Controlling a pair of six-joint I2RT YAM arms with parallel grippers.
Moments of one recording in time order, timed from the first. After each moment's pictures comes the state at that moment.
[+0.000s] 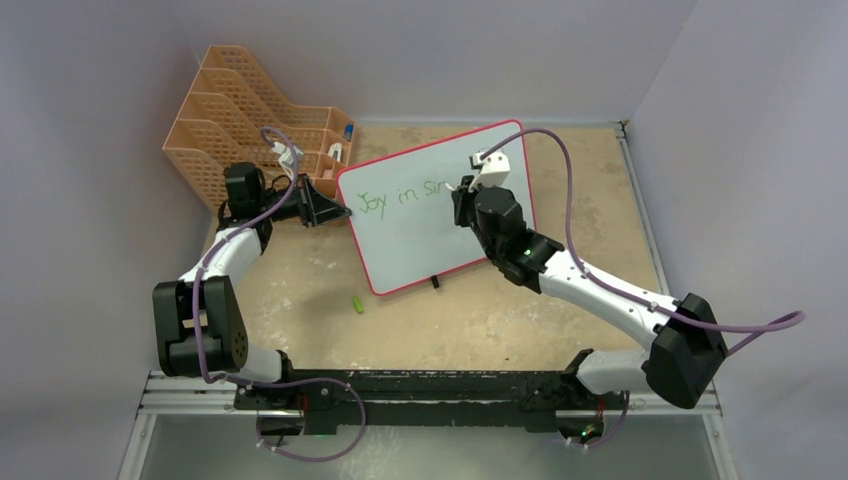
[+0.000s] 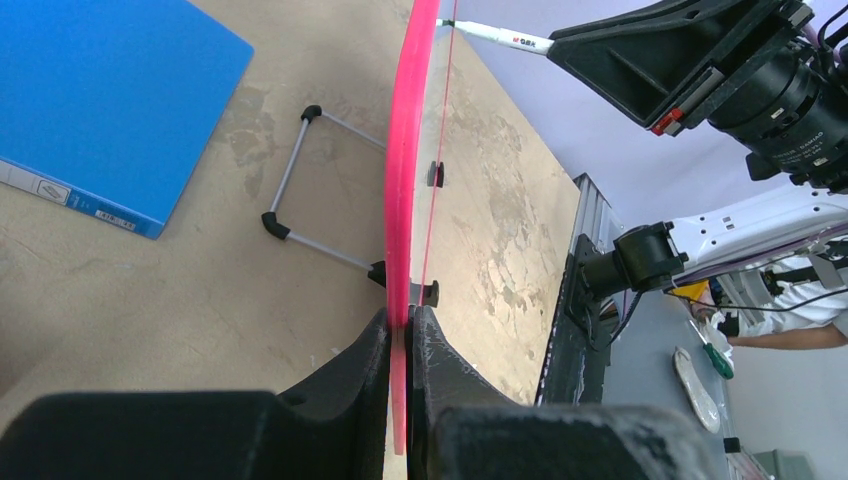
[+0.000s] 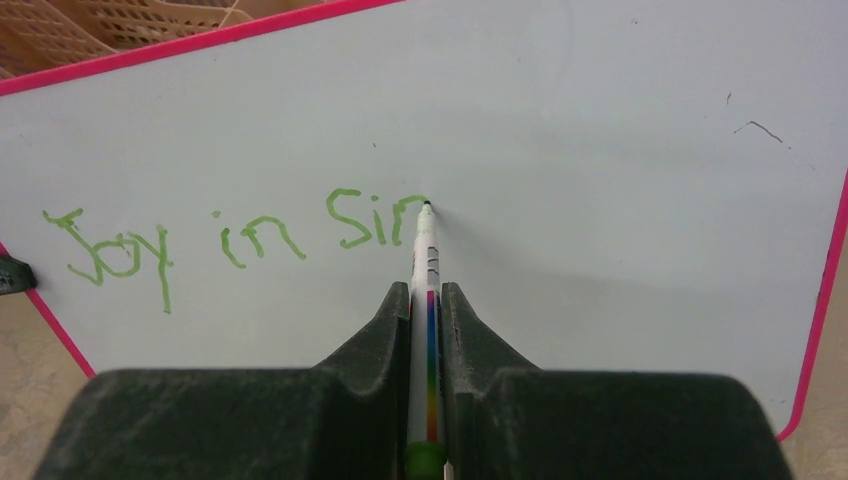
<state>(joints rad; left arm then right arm) 0.13 1.44 0.84 0.20 1.27 -0.33 0.78 1.31 0.96 0.10 0.47 0.29</state>
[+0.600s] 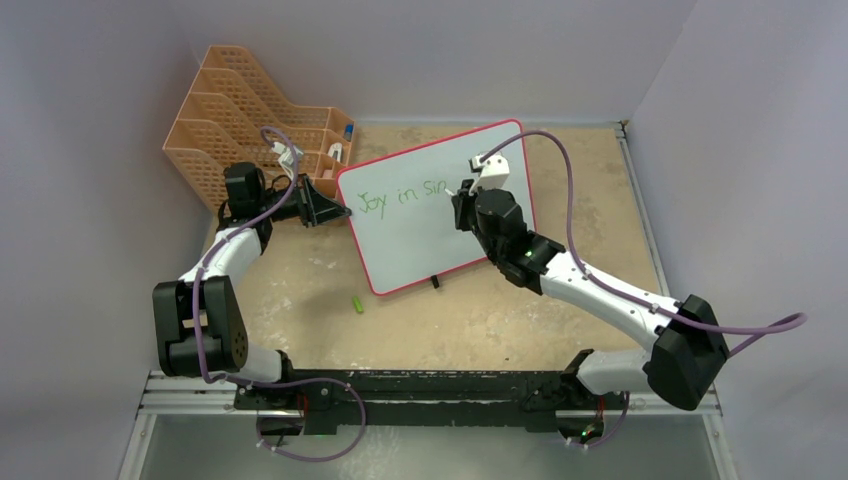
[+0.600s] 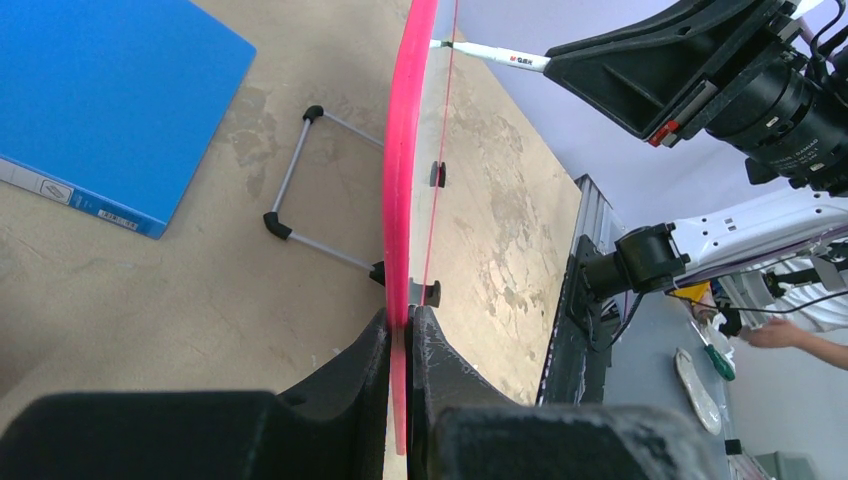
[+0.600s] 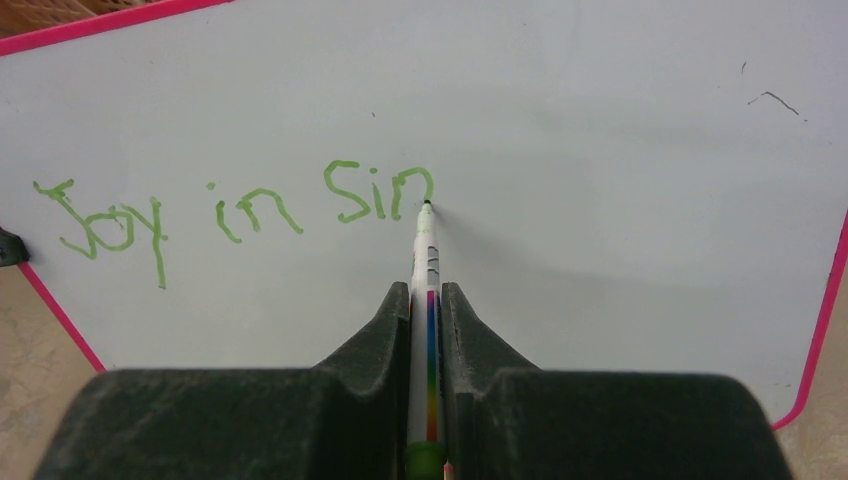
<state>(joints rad) 0.13 1.44 0.84 0.20 1.27 -0.33 0.78 1.30 0.94 0.07 0.45 0.31</state>
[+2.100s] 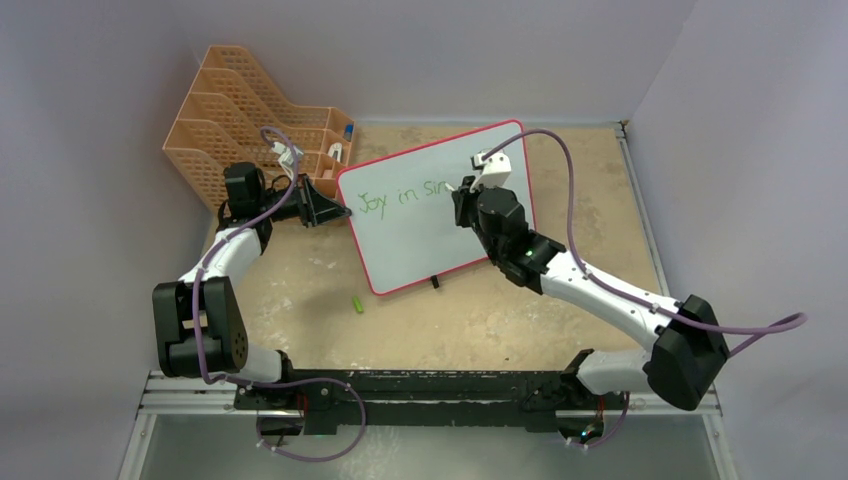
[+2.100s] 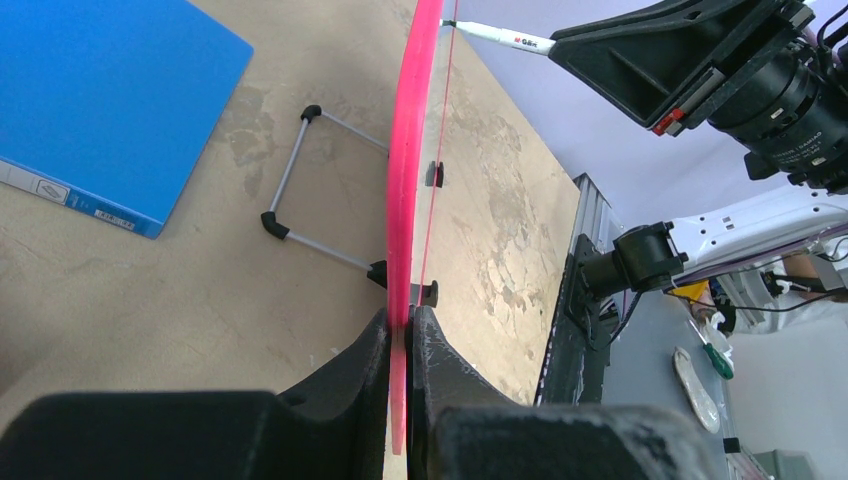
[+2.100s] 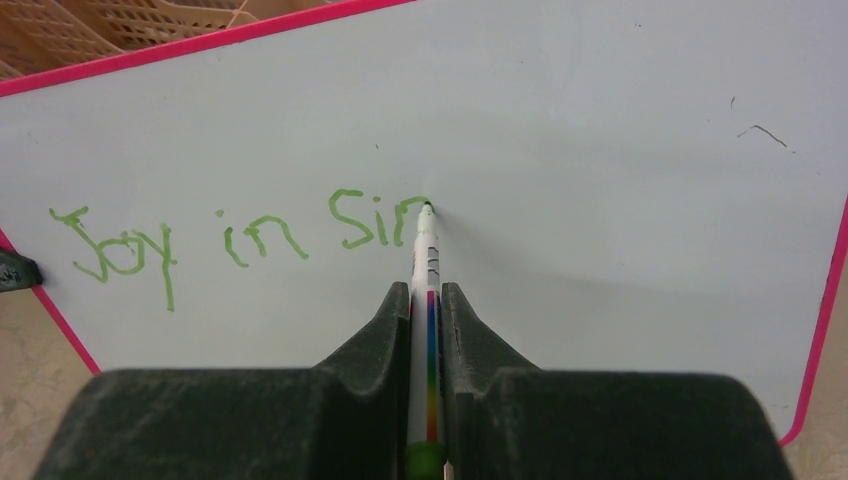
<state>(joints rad) 0.13 1.44 0.84 0.20 1.27 -0.33 0.78 1.29 0.95 0.11 0.45 0.29</state>
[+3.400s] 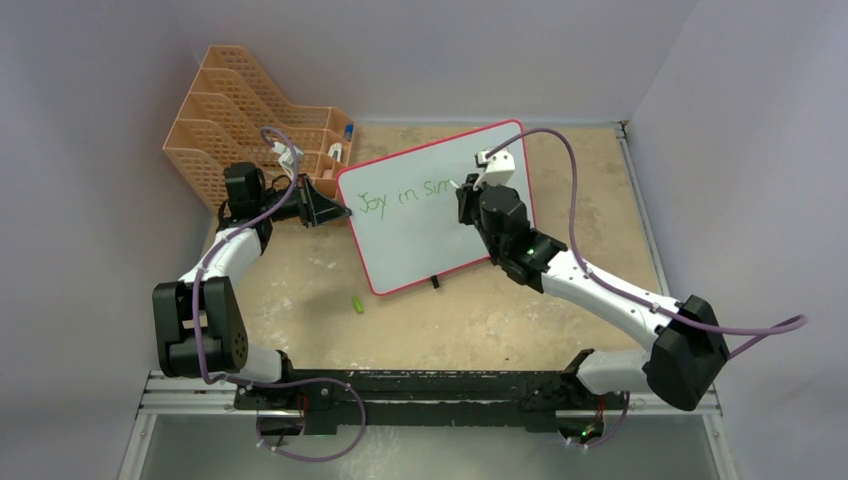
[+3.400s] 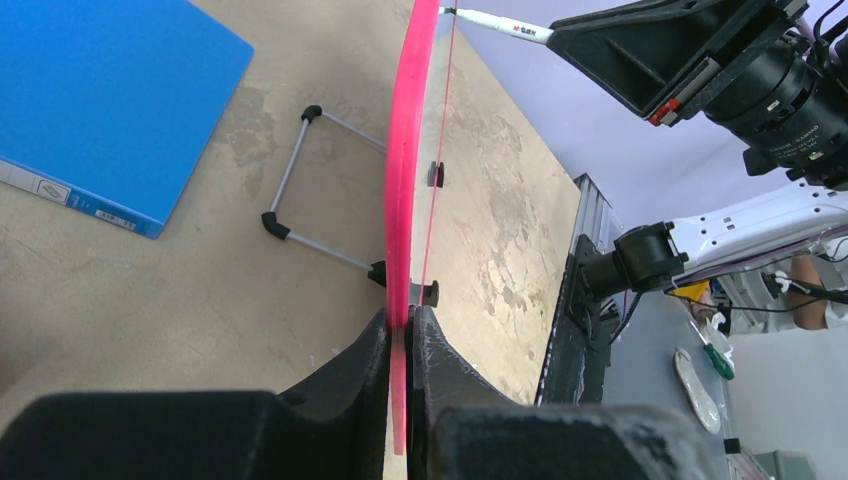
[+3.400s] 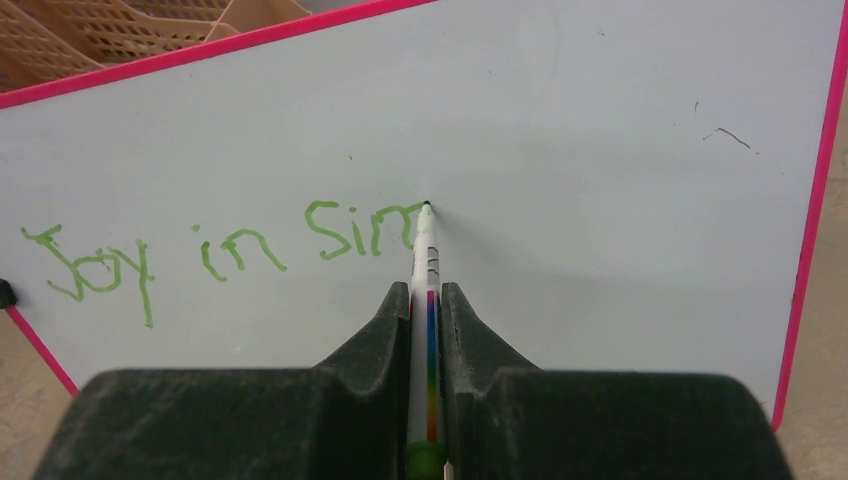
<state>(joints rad) 0.13 1.44 0.84 0.20 1.27 -0.33 0.76 1.30 0.95 0.11 0.47 0.28</state>
